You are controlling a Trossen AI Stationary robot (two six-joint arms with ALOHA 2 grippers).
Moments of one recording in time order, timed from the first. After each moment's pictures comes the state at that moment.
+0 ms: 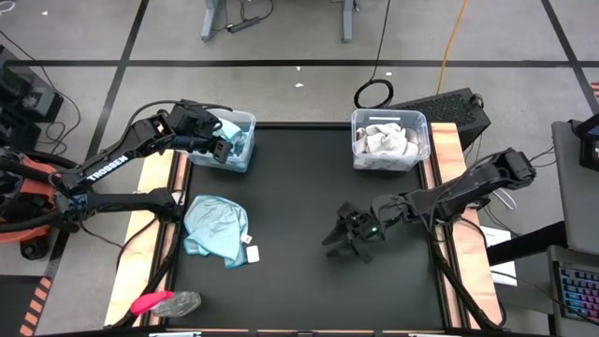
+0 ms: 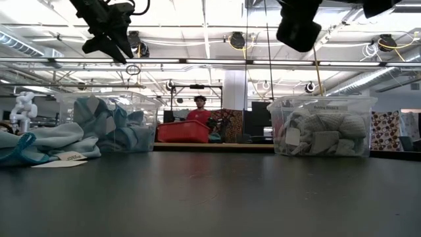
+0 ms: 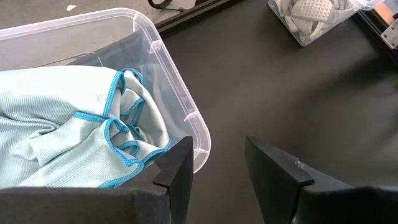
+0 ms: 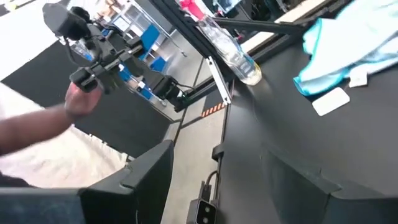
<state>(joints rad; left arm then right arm) 0.64 0.98 1.09 -0.92 0.07 -0.36 0.28 1.32 0.72 0.42 -0.19 0.80</state>
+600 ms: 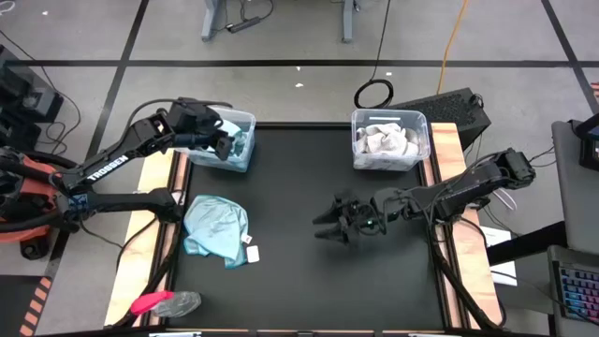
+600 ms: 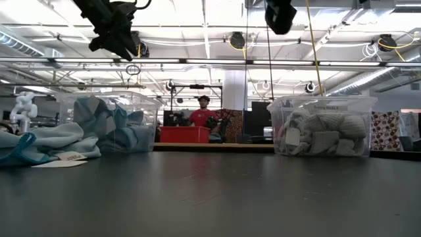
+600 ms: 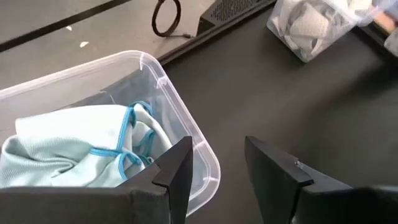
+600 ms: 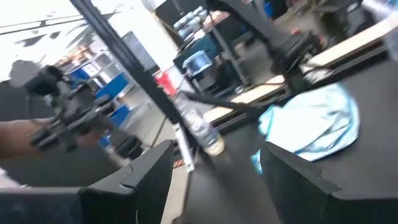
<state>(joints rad) 0.64 0.98 1.09 -0.84 0.02 -0.27 0.26 1.33 0.80 0.45 0.03 0.66</state>
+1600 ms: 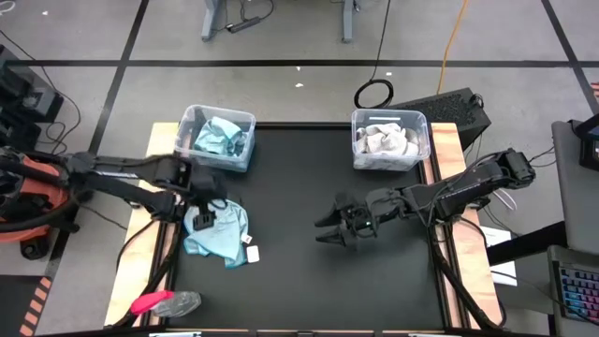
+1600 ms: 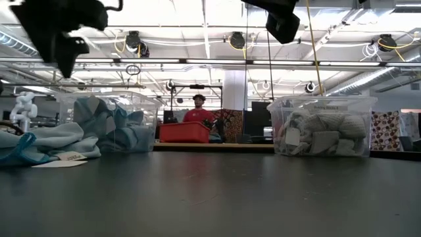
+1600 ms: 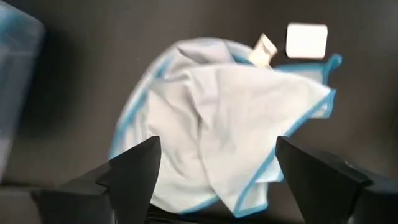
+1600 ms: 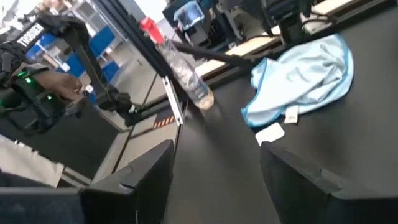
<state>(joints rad) -0.04 1.04 0.99 -1.28 0.07 -0.27 0.25 1.33 0.85 0.24 -0.02 0.62</state>
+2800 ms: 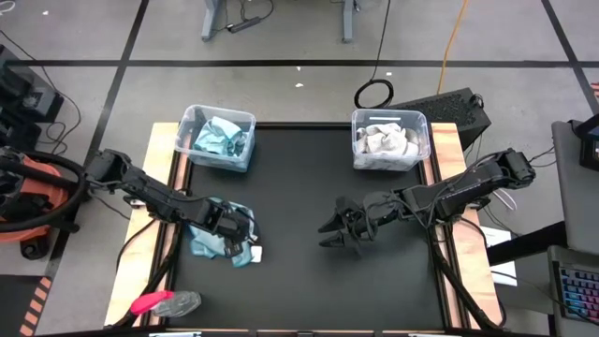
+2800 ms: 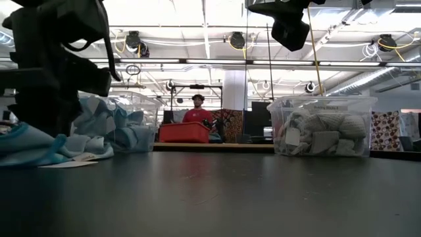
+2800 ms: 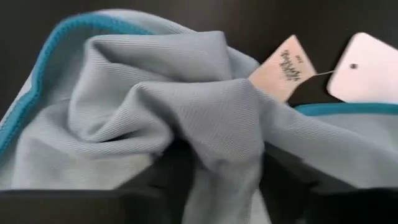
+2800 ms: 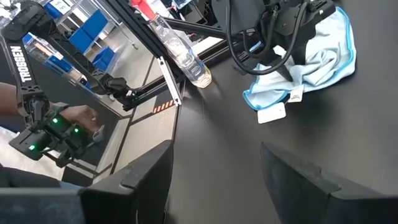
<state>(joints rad) -0.32 1.42 0.62 -0.55 -0.07 -0.69 0.26 1.33 0.85 0.15 -0.06 0.67</state>
